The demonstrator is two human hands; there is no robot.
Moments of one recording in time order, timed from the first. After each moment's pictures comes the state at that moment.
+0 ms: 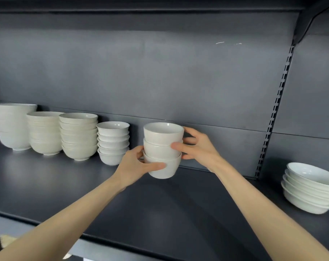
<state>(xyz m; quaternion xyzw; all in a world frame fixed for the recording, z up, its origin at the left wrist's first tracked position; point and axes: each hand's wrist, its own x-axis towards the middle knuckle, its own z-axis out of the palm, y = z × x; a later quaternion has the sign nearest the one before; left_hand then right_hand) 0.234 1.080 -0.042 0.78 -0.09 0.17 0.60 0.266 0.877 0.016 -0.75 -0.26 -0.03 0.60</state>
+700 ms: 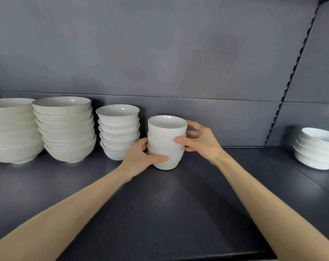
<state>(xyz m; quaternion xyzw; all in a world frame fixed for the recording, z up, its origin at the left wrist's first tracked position) 0.325 1.176 -0.086 0.78 -0.16 0.04 0.61 0.305 0.977 -0.039 -0.77 -0.12 -0.08 0.62</state>
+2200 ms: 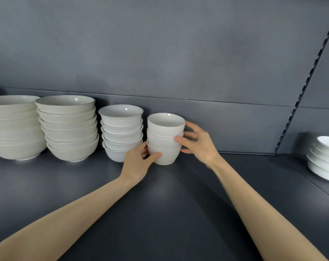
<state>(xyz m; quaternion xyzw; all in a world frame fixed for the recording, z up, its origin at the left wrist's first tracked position) 0.330 1.173 -0.102 0.78 -0.13 0.13 0.60 0.337 0.982 -0.053 -0.77 -0.11 -0.09 0.63</state>
